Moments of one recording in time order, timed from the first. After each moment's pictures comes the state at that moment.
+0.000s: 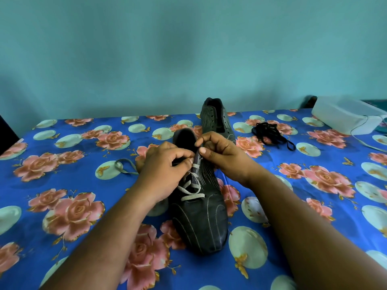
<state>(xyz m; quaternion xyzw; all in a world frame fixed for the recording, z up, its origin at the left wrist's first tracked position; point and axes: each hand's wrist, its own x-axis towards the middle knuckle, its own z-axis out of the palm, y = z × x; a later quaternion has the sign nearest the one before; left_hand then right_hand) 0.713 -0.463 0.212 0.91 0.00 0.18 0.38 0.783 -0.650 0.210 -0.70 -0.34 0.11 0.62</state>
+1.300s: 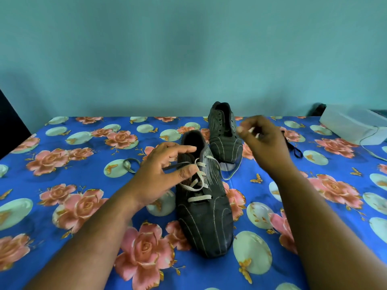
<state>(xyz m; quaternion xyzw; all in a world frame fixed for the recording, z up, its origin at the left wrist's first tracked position) 0.696 -0.429 0.212 0.83 -0.13 0.09 0.54 0.807 -0.692 0.232 -0.80 -0.19 -0.20 0.53</state>
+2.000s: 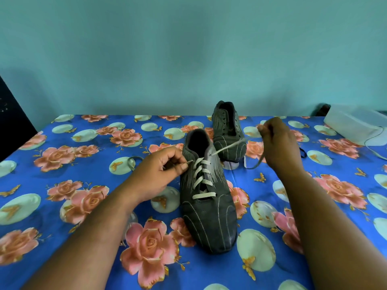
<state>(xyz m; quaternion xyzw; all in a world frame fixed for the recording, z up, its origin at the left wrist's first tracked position) 0.703 -0.414 0.203 0.87 -0.12 0.12 0.46 0.819 -0.708 0.223 -0.88 -0.09 -0.26 0.38</state>
